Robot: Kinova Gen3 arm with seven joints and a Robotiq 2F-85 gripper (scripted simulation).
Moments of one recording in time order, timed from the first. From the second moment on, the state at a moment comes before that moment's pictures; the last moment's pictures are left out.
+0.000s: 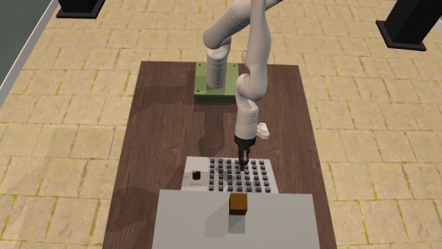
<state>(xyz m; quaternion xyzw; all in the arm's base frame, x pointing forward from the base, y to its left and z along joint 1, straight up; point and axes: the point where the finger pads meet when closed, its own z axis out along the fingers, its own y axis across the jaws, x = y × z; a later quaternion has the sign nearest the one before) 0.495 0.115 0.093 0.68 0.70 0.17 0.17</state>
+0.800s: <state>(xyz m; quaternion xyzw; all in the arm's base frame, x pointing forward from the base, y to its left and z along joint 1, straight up) 0.499 0.116 0.080 0.68 0.70 0.17 0.17</state>
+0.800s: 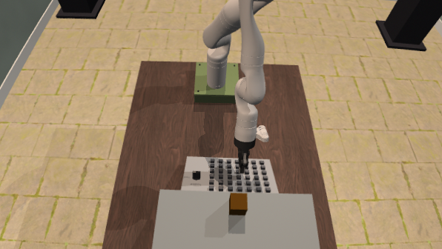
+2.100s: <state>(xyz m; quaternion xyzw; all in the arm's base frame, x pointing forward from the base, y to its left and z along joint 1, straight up) 0.503 0.110 0.073 0.67 0.70 0.18 0.17</state>
